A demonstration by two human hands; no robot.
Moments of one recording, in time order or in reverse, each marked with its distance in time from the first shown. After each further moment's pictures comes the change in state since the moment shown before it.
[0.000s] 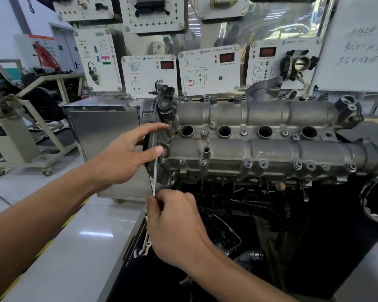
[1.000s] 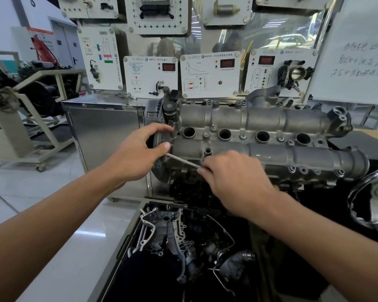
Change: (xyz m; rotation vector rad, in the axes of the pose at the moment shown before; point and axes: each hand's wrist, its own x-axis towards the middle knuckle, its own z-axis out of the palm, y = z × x) left_hand 0.001 0.004 0.015 0.033 0.163 -0.011; right_hand 0.027 -0.002 -0.106 -0.915 0.017 -0.232
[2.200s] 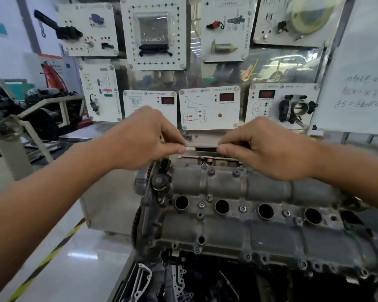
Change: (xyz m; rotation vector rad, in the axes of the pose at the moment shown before) left_hand 0.134 0.106 -0.057 0.458 -0.163 0.396; right_hand 0.144 0.114 -0.108 0.320 -0.052 -0.397
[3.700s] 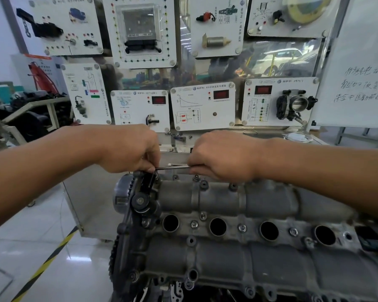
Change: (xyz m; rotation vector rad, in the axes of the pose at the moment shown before) left_hand 0.056 -0.052 0.008 0.327 -0.588 -0.060; right_hand 0.061 0.025 0.034 -0.436 -0.290 -0.145
